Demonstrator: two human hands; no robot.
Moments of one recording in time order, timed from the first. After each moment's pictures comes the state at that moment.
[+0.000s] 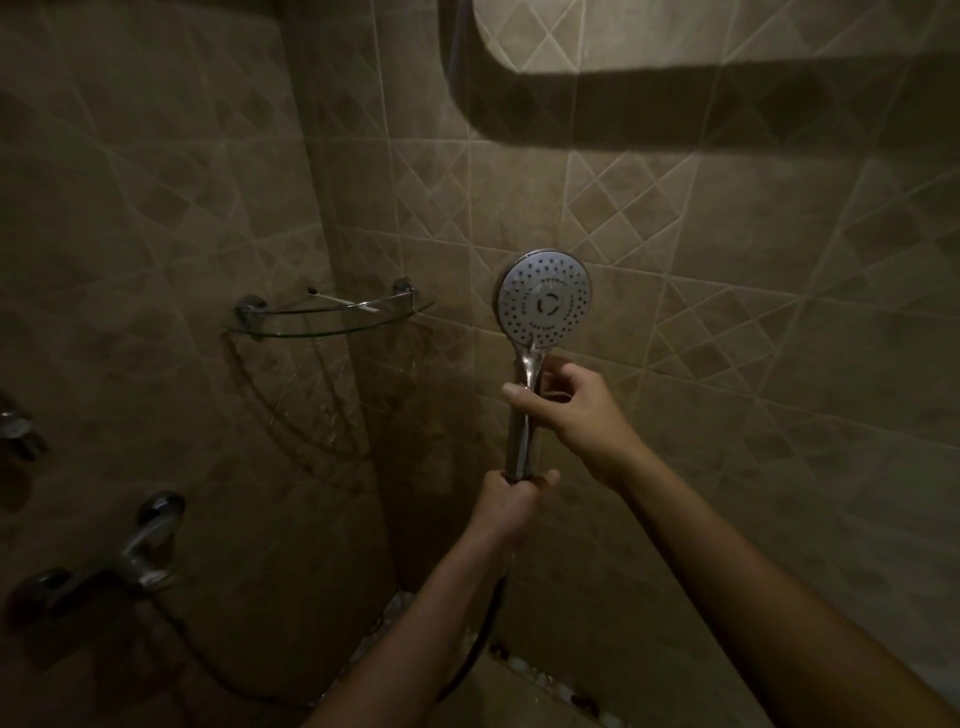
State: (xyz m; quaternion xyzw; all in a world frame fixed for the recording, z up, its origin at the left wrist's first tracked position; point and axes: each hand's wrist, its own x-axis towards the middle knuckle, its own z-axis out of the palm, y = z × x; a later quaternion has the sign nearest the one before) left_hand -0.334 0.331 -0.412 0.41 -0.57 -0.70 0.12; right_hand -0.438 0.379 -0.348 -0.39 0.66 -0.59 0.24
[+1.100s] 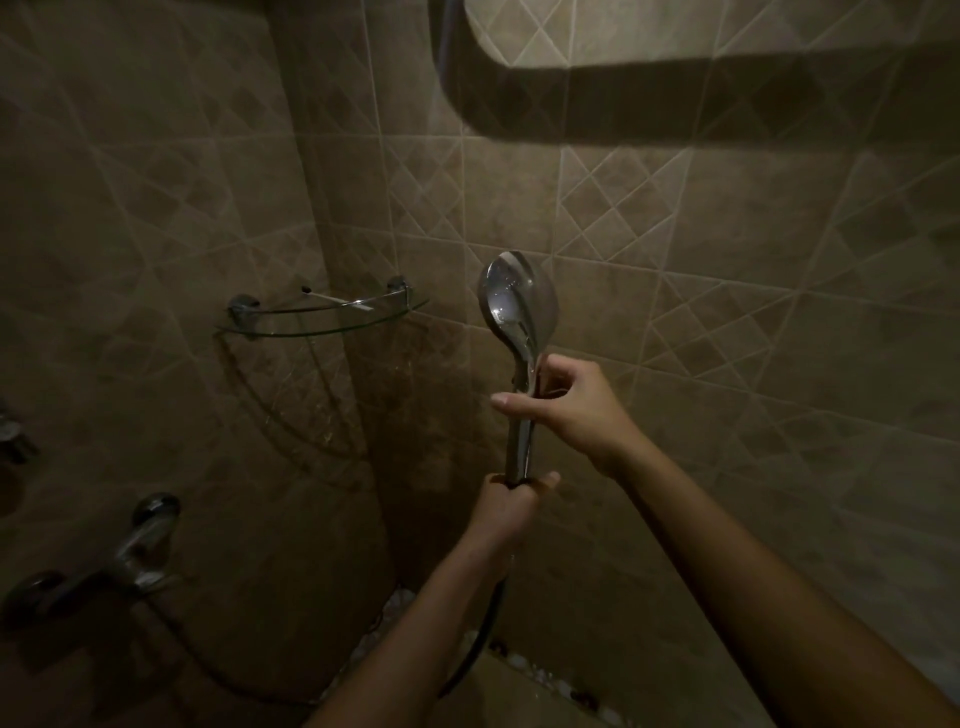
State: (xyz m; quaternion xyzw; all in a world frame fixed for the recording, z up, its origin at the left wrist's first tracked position) left_hand -0.335 0.336 -0.414 0.41 -0.56 -0.71 0.12; right_hand -0.444 0.382 -0.342 -0.45 0.67 -0.54 0.21
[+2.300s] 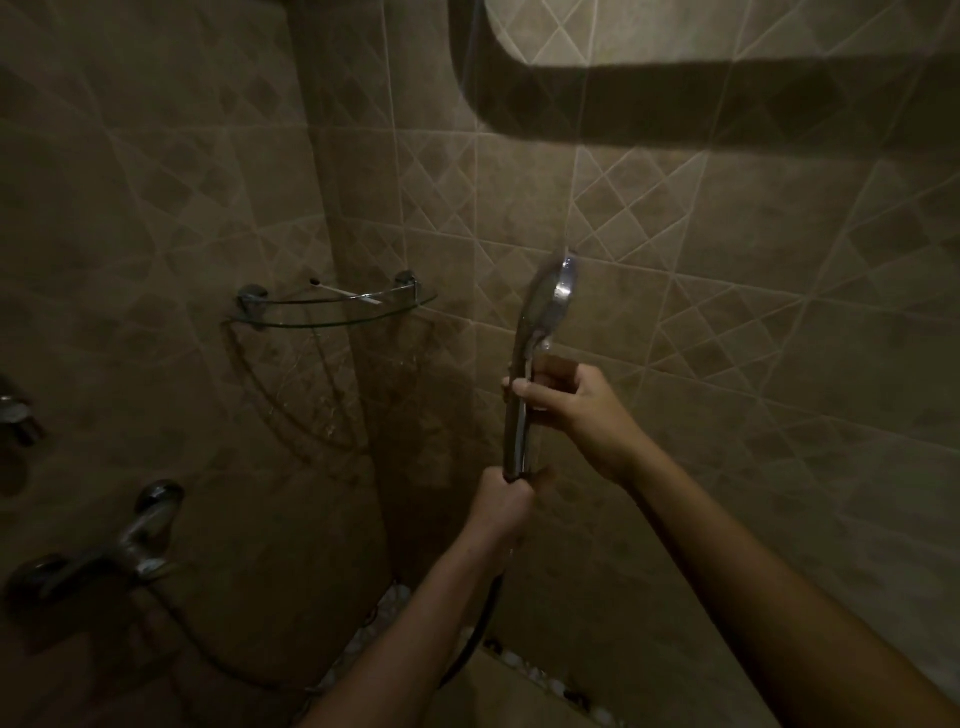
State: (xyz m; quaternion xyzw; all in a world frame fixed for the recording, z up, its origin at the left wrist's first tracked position) left_hand -0.326 0.333 -0.414 0.39 -0.58 -0.70 0.15; right_hand -0.435 0.382 -0.342 -0.44 0.63 -0.59 0.27
